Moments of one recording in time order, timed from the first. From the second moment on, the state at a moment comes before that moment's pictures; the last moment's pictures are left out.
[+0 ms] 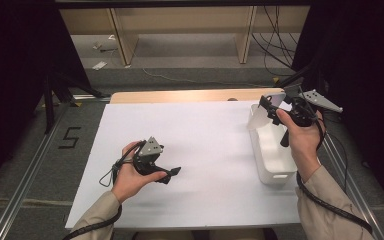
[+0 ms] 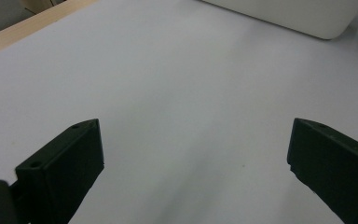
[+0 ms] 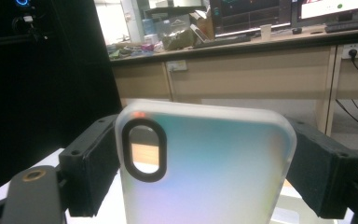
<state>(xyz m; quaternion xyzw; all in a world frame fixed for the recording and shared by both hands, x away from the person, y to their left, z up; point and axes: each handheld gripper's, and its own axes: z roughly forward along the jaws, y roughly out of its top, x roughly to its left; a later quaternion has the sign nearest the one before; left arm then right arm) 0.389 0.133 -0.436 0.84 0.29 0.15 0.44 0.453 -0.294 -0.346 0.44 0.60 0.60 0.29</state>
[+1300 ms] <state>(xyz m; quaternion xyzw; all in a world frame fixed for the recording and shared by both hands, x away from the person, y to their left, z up) 0.389 0.133 -0.436 0.83 0.29 0.15 0.44 0.455 -0.311 -0.346 0.46 0.59 0.59 0.31</state>
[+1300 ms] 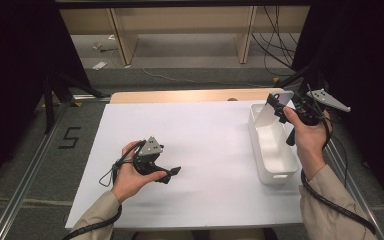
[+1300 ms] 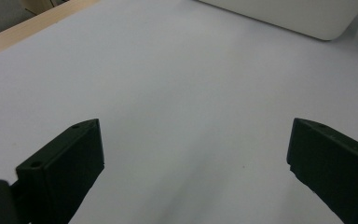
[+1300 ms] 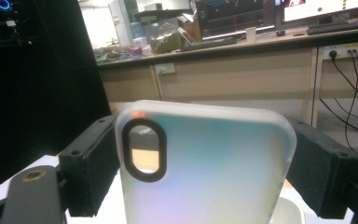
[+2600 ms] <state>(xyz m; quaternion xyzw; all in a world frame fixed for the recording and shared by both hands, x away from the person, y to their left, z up) 0.389 0.133 -0.436 0.84 0.29 0.15 0.44 0.462 -0.322 -0.355 0.47 0.60 0.57 0.31</state>
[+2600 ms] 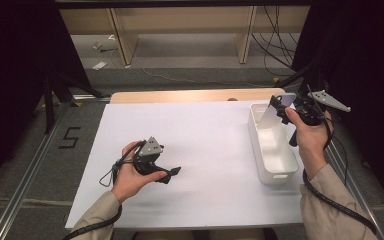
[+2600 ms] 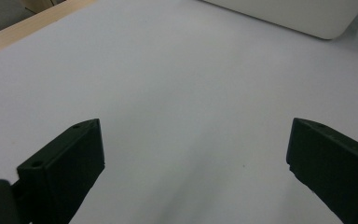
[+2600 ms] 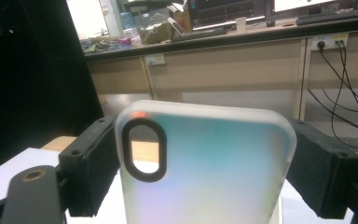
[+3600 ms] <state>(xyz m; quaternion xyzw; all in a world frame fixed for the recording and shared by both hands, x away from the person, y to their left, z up) 0.389 0.131 -0.437 0.84 0.29 0.15 0.44 0.465 -0.322 -0.360 0.47 0.60 0.56 0.31</state>
